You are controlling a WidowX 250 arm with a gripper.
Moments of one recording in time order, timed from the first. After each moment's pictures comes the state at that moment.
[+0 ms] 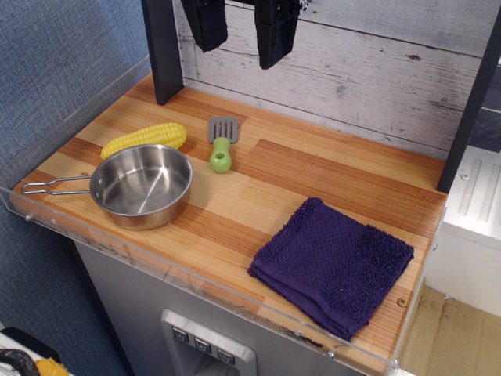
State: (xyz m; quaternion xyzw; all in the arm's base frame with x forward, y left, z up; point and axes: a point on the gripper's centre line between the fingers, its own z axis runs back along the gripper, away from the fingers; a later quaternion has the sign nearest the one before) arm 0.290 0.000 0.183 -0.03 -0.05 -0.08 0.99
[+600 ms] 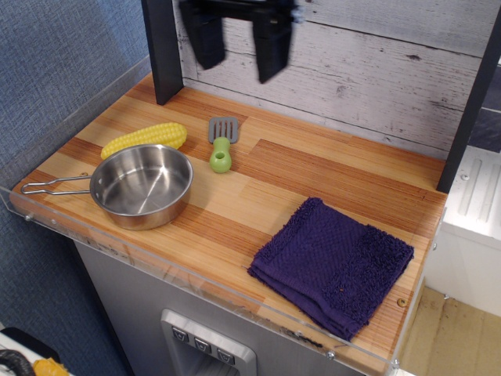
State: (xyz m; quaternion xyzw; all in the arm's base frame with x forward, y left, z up) arm 0.283 0.019 0.173 -0.07 -0.03 -0.06 1.00
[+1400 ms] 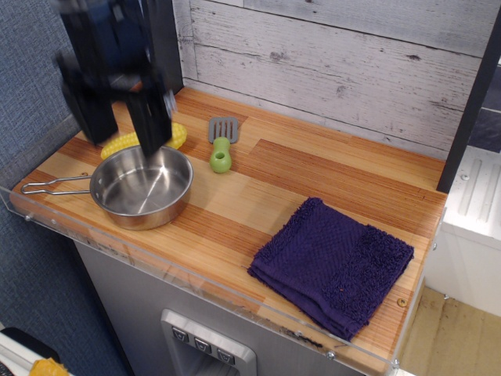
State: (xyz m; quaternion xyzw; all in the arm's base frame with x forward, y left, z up) arm 0.229 0.074 0.106 -0.05 -0.01 0.00 1.00
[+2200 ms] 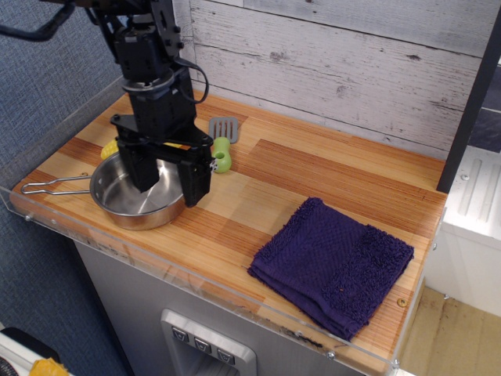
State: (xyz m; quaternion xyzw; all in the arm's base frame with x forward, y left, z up) arm 0.259 0.069 0.046 -0.04 0.00 -0.01 1.00
